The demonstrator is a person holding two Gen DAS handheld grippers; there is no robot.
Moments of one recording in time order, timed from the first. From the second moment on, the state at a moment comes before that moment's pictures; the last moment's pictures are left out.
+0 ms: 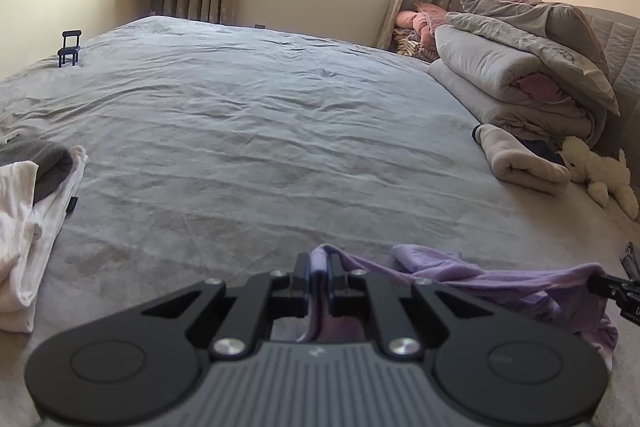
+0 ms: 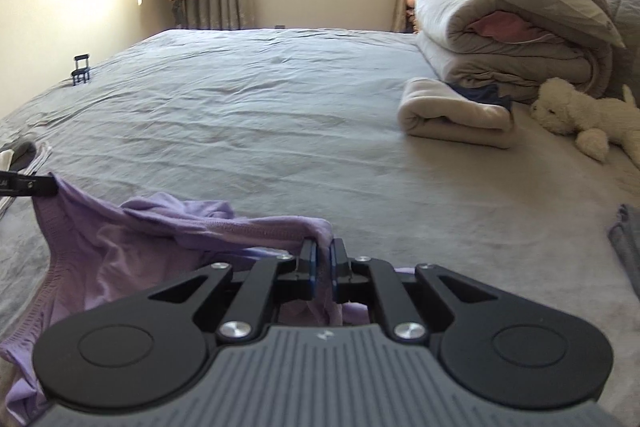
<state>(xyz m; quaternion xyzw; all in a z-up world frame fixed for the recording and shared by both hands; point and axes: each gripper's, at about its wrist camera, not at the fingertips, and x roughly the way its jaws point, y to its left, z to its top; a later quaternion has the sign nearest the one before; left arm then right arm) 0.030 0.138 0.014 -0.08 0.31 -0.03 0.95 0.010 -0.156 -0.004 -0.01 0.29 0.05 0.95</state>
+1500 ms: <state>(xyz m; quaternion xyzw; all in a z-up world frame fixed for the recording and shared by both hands) 0.036 0.138 0.011 -0.05 0.31 -0.01 0.95 0.003 -0.231 -0.011 0.00 0.34 -0.03 0.94</state>
